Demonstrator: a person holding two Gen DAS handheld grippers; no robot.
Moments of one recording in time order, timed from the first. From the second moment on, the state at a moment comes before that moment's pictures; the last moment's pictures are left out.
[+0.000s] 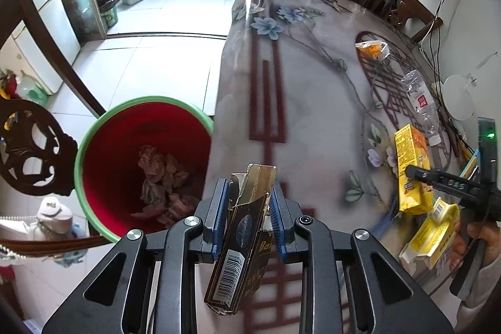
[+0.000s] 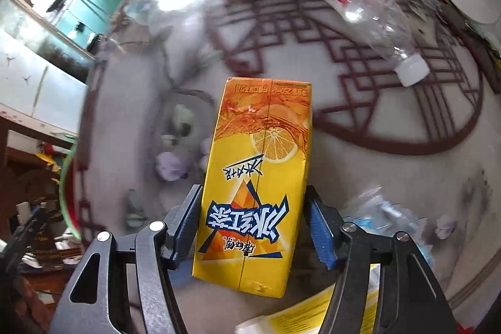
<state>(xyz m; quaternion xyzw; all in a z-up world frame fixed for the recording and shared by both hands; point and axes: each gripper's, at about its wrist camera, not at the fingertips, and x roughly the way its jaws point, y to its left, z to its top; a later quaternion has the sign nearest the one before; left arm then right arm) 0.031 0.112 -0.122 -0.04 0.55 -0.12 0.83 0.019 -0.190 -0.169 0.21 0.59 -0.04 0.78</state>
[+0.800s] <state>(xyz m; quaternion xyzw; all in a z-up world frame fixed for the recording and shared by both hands) 0.044 0.221 -0.141 -0.08 0.56 -0.04 0.83 0.070 0.038 -0.110 0.11 0.56 0.18 0.80</state>
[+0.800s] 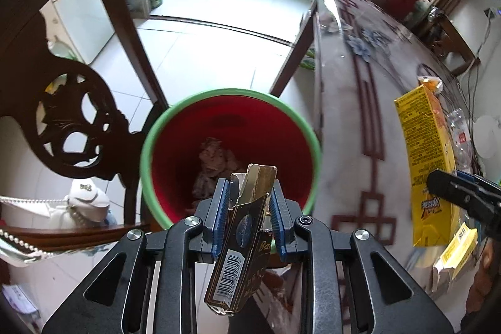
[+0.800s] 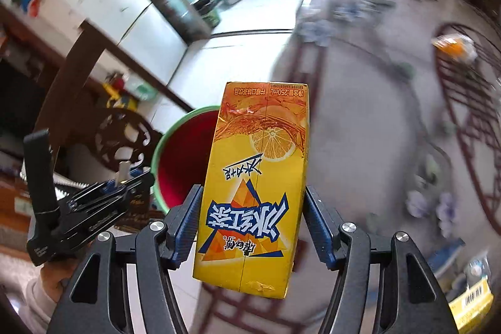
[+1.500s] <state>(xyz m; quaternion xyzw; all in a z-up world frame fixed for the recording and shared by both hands) 0.065 0.238 -0.144 -0.08 0.56 -0.03 0.83 0.084 0.089 -0.105 0.06 0.56 0.22 0.79</state>
